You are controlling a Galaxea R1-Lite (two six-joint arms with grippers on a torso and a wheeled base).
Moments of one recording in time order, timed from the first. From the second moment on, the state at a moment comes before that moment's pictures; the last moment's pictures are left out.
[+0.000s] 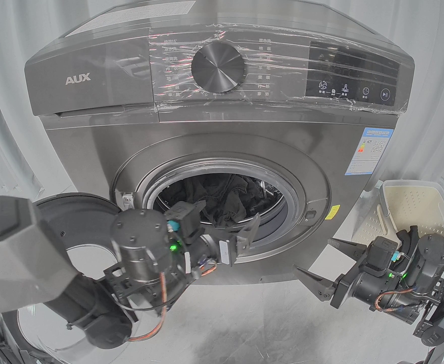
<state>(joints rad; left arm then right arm) -0.79 1.98 -0.62 -1.35 0.25 -0.12 0.68 1.76 -0.09 -1.55 -0.01 0.12</state>
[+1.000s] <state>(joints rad) -0.77 1.52 -0.20 -1.45 0.28 -0.06 0.57 1.60 -0.05 -1.55 -0.04 0.13</state>
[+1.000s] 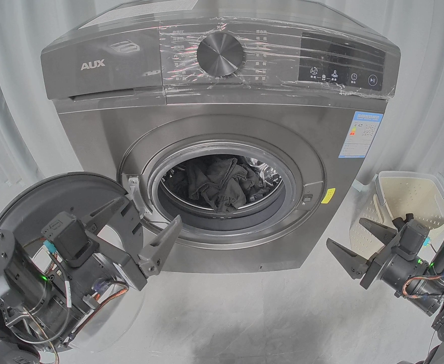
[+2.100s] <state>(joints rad) -0.58 0.83 -0.02 -0.87 0.28 -0.05 0.26 0.71 -0.02 -0.69 -0.15 0.07</state>
